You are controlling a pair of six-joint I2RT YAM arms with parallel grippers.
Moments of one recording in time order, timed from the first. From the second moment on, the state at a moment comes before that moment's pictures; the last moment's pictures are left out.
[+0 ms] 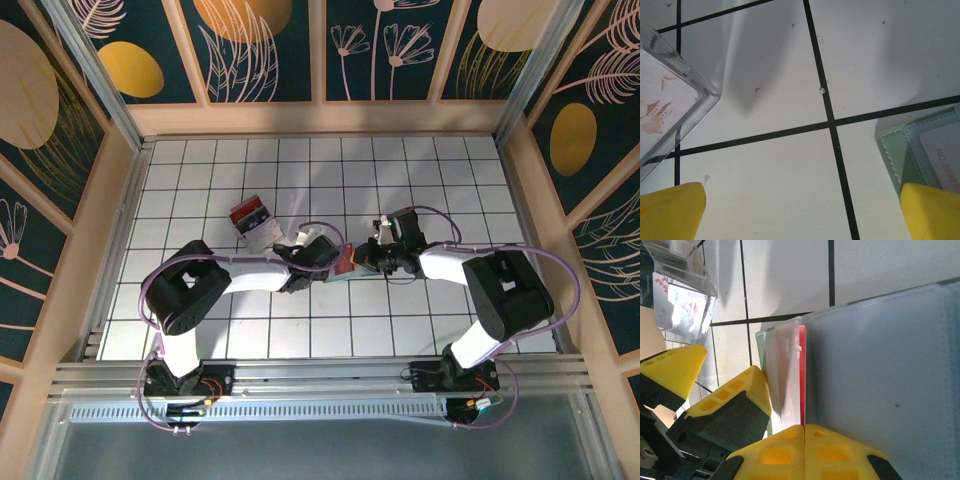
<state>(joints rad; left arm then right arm) -0.92 1.85 0.98 -0.21 -0.56 -0.59 0.42 1.59 0.64 0.09 -0.58 0.73</state>
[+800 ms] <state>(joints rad) -0.92 1.91 1.12 -0.24 -0.61 -0.50 0.41 1.56 0.61 0.07 -0.54 0.73</state>
